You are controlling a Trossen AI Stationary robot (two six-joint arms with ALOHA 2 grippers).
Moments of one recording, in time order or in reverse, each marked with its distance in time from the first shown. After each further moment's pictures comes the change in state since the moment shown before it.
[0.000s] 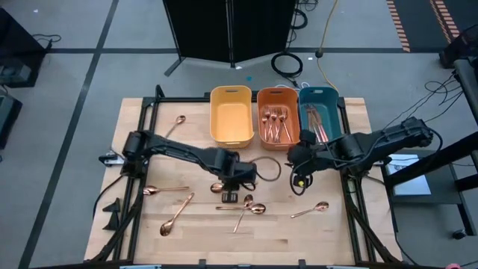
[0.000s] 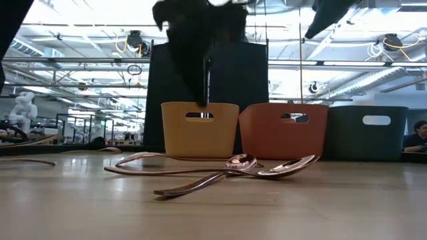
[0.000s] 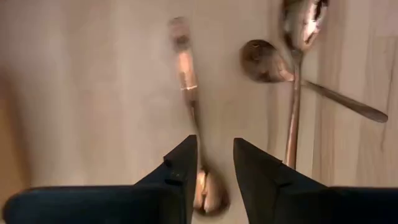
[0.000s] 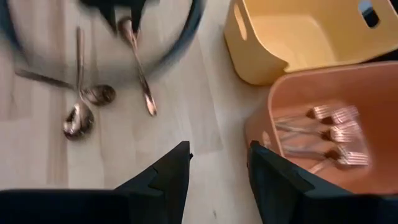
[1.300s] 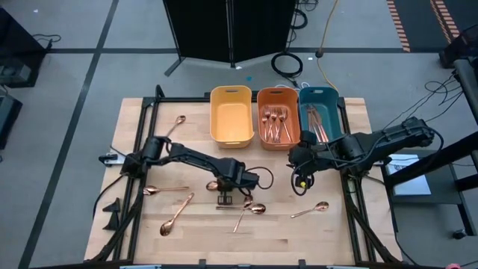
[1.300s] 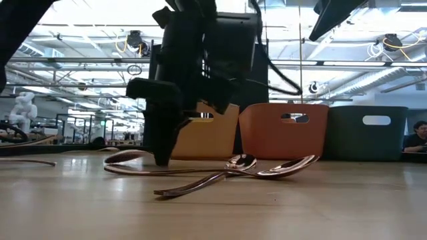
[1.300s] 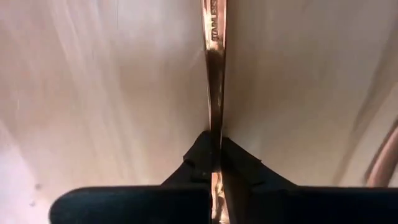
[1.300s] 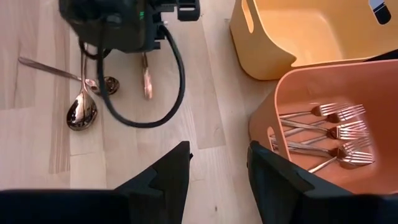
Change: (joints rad) left arm 0.003 0.201 -0.035 -0.136 -0.016 -0.027; right arm -0.001 -0.014 -0.021 -0.003 -0.023 -0.017
